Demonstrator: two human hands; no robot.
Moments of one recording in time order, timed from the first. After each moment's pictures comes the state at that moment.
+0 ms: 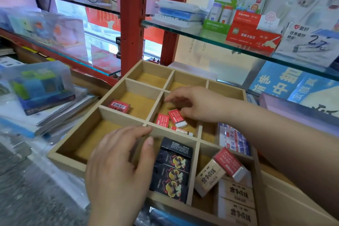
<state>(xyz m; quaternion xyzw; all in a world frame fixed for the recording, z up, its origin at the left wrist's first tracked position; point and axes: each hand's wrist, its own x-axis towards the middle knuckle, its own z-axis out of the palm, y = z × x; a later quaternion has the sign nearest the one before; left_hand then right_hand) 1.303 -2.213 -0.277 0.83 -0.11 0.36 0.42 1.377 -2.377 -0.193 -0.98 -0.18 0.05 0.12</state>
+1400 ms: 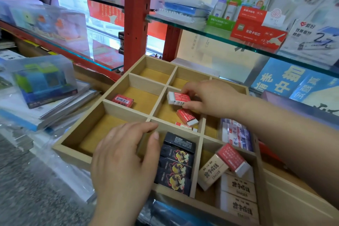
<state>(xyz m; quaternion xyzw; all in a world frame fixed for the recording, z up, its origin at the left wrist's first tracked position) 1.303 -2.212 -0.278 0.83 -0.11 0.36 0.41 1.374 -2.384 -0.188 -0.98 -0.17 0.00 -0.07</state>
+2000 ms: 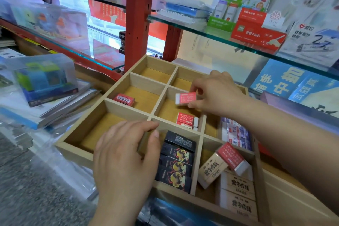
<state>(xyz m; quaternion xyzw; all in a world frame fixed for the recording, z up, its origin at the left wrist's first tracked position) 1.303 -2.212 -0.281 0.83 -0.11 0.38 0.40 1.371 -2.386 -0.190 -0.99 -0.10 -0.09 -0.09</state>
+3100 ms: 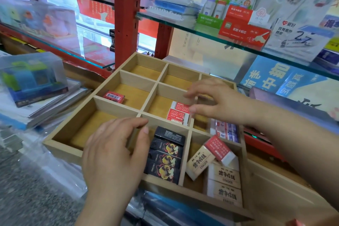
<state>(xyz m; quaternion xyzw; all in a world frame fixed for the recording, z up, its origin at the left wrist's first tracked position) 1.300 -2.212 -0.279 0.84 -0.11 0.36 0.40 1.337 -2.410 -0.189 -0.98 -0.16 -0.02 0.10</state>
